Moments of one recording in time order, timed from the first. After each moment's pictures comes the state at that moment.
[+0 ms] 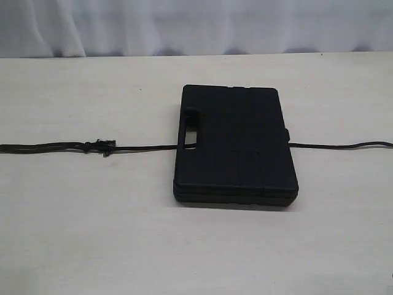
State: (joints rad) left arm -0.06 0.00 0.00 0.10 0.34 -0.05; right arm 0.14 0.01 0.00 -0.21 0.32 0.00
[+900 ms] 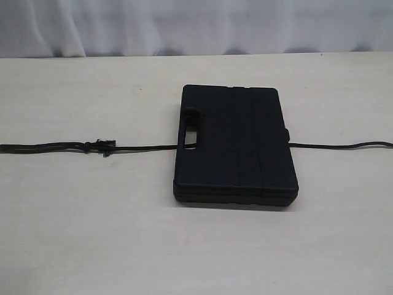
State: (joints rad) left arm -0.06 0.00 0.00 0.10 0.34 -0.05; right arm 0.14 0.25 -0.49 -0.08 0.09 0.30
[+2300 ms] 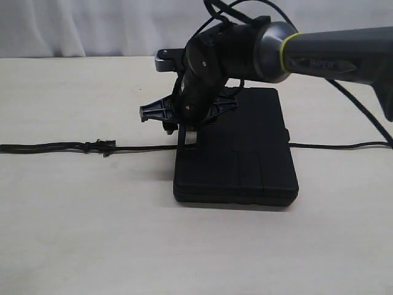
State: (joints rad) left arm -0.06 0.00 0.00 0.10 0.34 -0.05; right arm 0.62 2.12 -1.61 -0.08 0.73 0.47
